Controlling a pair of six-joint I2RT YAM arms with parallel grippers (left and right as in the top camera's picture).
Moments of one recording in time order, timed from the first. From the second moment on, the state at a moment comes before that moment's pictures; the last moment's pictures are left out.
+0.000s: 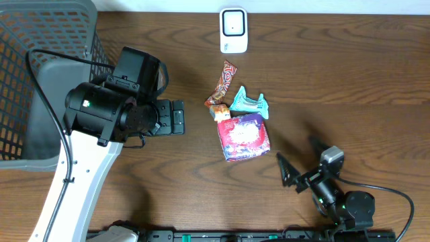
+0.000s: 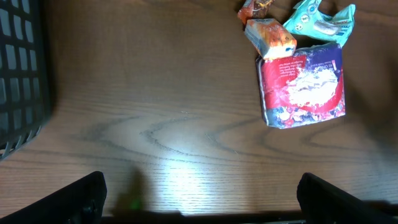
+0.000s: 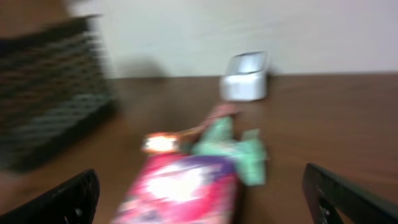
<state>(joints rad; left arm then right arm) -0.34 1.38 1.64 -1.50 0.04 -0.38 0.08 0.01 0.01 -0.04 -0.50 0.25</state>
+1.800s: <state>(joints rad) -0.34 1.38 1.64 -1.50 0.04 -0.38 0.09 1.91 1.13 -0.85 -0.72 -0.12</state>
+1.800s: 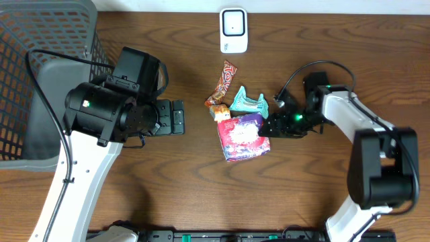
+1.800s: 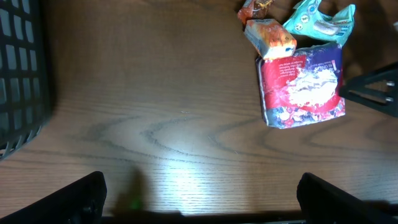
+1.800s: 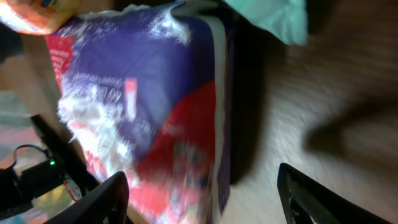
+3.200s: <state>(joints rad) -0.34 1.38 1.64 -1.50 0.04 -0.38 0.34 1.82 1.41 -1.11 0.60 0.33</state>
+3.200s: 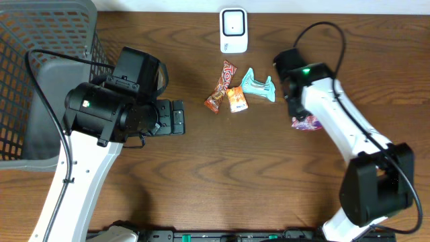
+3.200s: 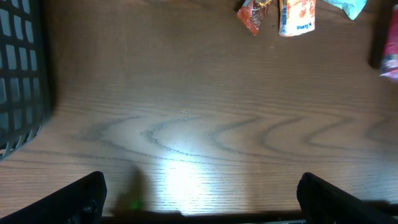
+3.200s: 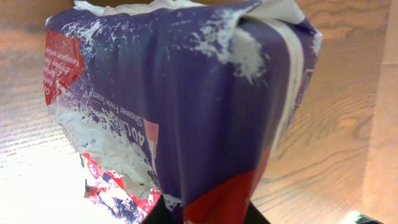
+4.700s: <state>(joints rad) -0.34 1.38 1.64 -1.50 0.04 -0.38 0.14 1.92 1.60 -1.24 -0.33 -0.09</state>
